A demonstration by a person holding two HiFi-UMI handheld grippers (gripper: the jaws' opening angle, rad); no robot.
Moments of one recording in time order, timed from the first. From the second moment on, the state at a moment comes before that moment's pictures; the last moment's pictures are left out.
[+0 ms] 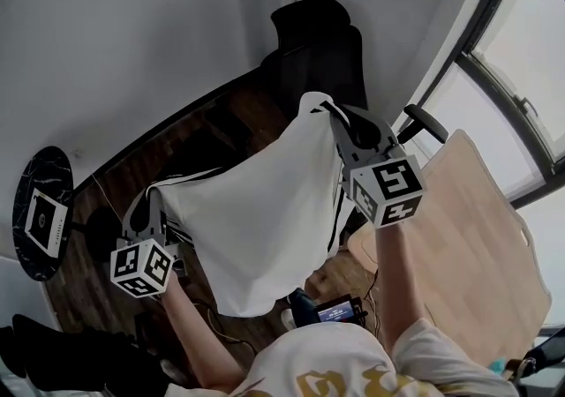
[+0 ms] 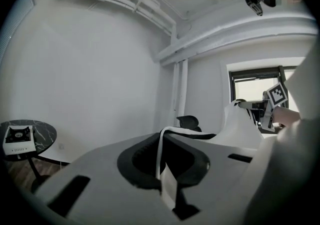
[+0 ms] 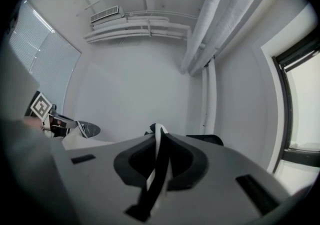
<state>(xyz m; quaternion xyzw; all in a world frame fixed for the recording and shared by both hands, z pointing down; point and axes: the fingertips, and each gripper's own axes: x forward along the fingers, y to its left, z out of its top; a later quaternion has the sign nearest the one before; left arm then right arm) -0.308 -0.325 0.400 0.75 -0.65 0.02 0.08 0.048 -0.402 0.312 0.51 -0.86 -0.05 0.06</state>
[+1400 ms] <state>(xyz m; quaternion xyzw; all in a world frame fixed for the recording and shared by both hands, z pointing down) -0.213 -0.361 0.633 0.76 -0.53 0.33 0.16 0.020 -0.461 0.485 0.43 -0.86 -0.07 0.28</state>
